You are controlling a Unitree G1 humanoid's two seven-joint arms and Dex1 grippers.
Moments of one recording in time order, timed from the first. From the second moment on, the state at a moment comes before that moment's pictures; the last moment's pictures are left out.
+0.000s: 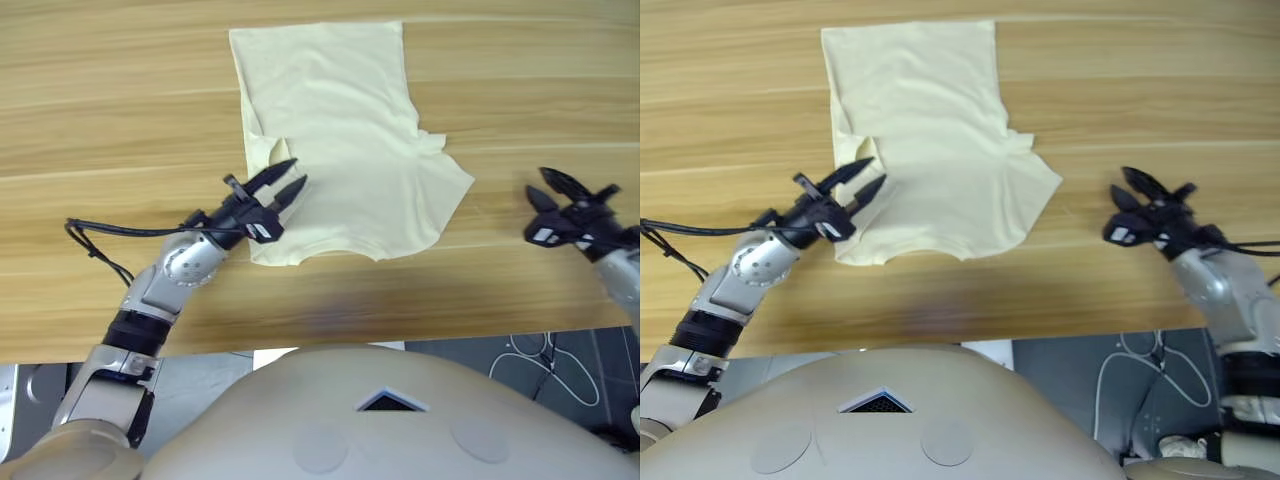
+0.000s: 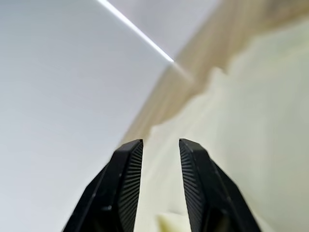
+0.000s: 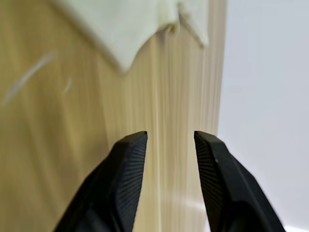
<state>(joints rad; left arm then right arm) 0.06 0.57 -0.27 0.11 0.25 -0.73 -0.15 0.32 -0.97 -0.15 0.18 -0.65 -0.57 0.11</state>
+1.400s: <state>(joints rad) 0.01 0.44 -0.16 0.14 0.23 -0.79 -0.19 -0.03 -0.83 0.30 0.32 -0.79 -0.50 0.02</state>
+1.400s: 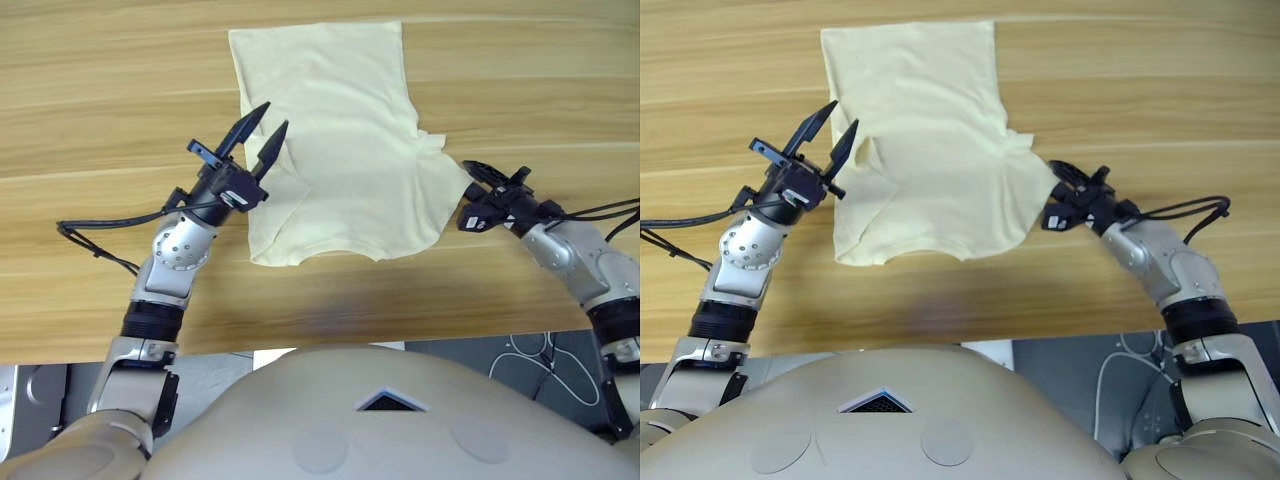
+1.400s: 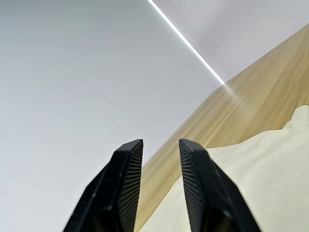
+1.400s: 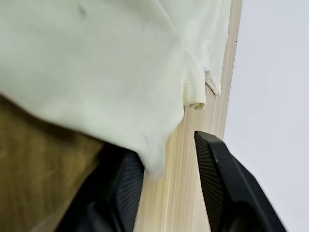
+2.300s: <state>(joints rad) 0.04 0.44 -0.21 0.20 0.28 -0.83 -0.23 -0.03 -0.80 0.27 0.26 -0.65 -0.59 0.01</state>
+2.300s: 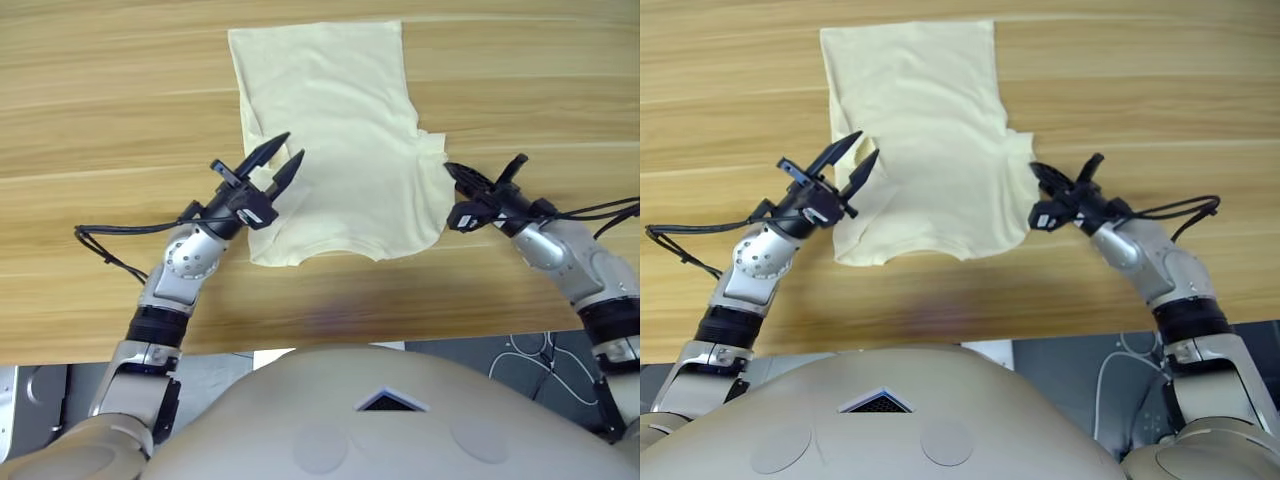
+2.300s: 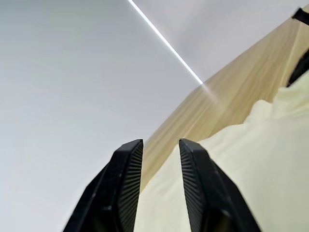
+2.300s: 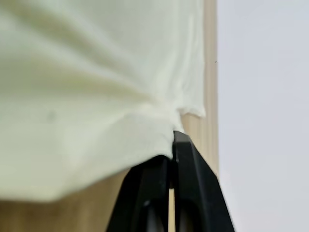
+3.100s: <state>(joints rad) 0.02 0.42 -0.29 0.30 0.35 -0.82 -0.25 -0.05 -0.72 0.32 0.14 -0.66 -0.64 0.11</state>
